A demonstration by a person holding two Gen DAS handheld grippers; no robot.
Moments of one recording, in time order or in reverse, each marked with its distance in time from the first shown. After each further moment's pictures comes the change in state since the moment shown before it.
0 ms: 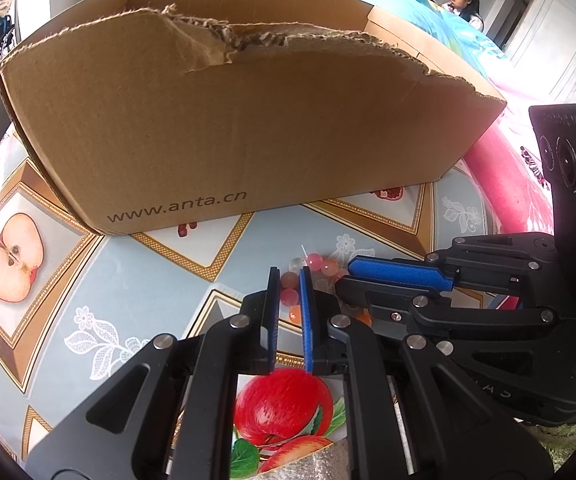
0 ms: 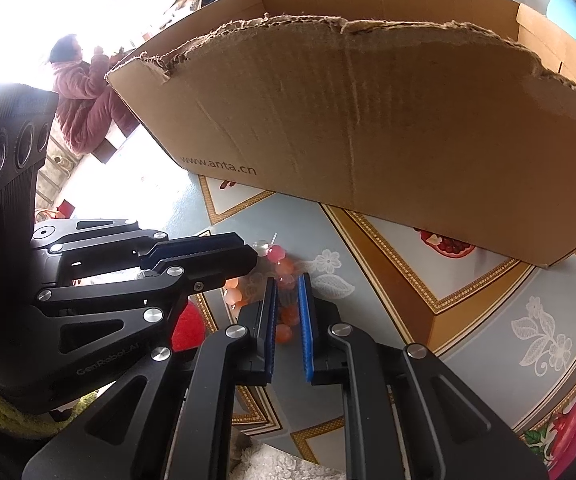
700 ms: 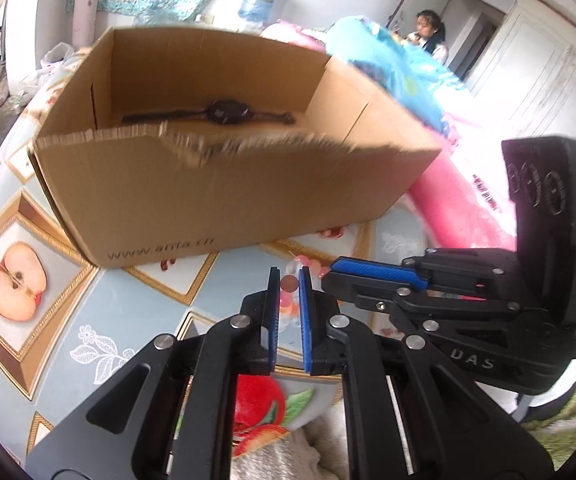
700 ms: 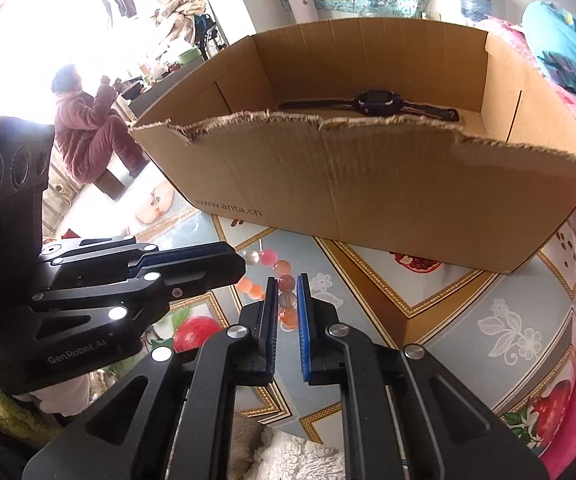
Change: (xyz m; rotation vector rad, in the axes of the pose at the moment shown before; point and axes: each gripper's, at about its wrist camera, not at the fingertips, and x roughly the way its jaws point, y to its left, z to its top) left arm -0.051 -0.008 0.013 0.012 -0.119 -0.162; right arm -0.062 -0.007 -0.001 0.045 -0.133 0.007
